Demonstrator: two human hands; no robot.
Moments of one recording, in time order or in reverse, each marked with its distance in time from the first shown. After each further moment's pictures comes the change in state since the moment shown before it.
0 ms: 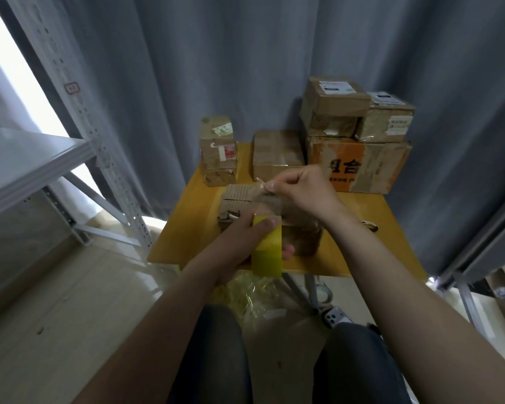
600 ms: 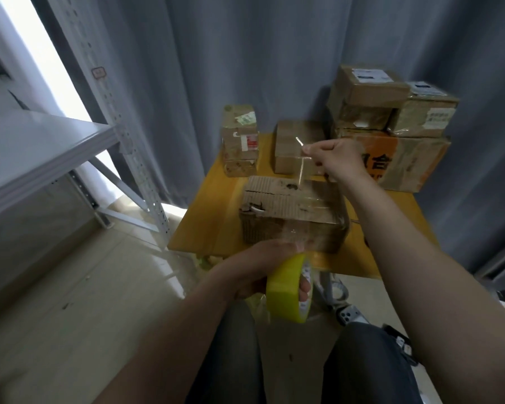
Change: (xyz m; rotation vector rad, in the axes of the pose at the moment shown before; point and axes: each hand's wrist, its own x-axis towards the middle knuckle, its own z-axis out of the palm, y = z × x) left_hand -0.005 -0.029 -0.001 -0.052 -0.177 -0.231; right_hand 0.059 0.013 -0.004 0.082 0.174 0.161
